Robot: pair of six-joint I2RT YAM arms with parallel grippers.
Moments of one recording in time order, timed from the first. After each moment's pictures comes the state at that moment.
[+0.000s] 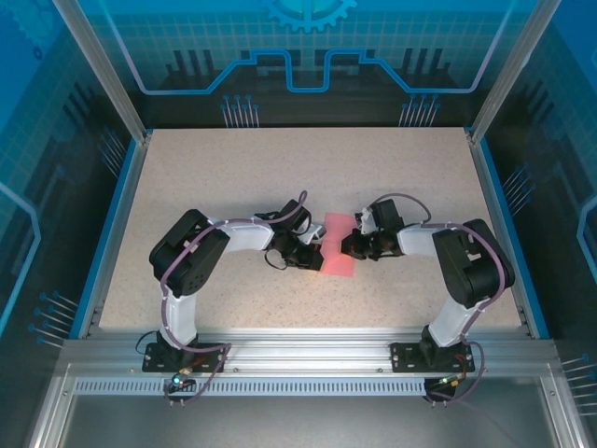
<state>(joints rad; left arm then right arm) -0.64 1.95 1.09 -0.31 0.61 -0.43 0.31 1.72 0.73 -0.06 -0.58 0.57</state>
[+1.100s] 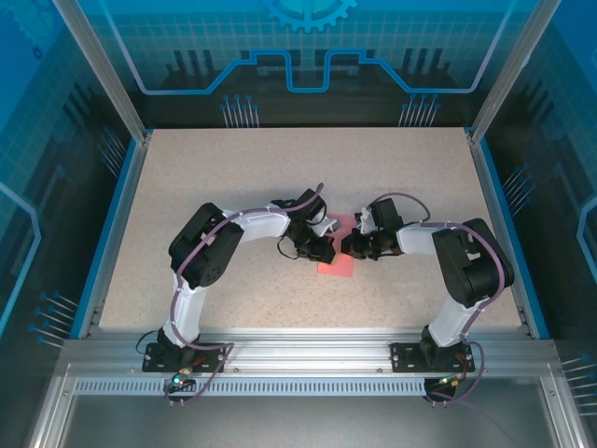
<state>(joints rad) -0.66 2.09 1.35 -0.50 0.64 -0.35 0.32 1.73 0.74 -0.09 -0.58 0.57</state>
